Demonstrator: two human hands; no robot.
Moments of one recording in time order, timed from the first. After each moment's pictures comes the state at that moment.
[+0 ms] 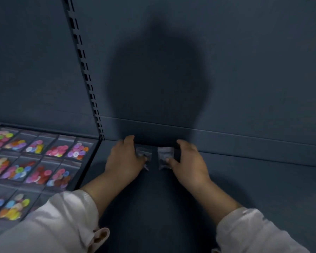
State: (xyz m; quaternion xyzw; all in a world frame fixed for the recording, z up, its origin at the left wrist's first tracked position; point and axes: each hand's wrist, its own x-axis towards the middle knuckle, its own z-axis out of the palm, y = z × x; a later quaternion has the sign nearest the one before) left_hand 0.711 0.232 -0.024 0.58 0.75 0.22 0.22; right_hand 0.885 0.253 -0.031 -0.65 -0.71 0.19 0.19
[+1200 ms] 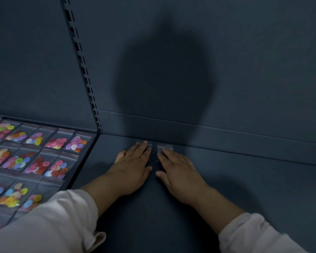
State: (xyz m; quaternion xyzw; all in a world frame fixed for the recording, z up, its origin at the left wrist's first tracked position) left_hand 0.724 0.215 -0.050 0.77 0.63 -0.02 0.13; right_hand 0.900 0.228 -0.043 -0.47 -0.88 0.10 -0.01
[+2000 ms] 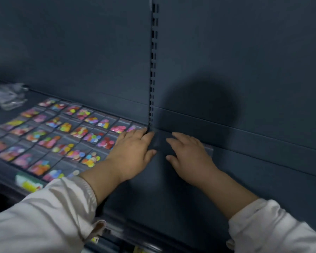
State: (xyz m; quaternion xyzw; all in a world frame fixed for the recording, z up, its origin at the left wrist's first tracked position) left_hand 0.640 0.128 0.008 0.69 0.72 0.09 -0.01; right_hand 0.814 0.191 0.007 -0.39 -0.92 0.05 0.07
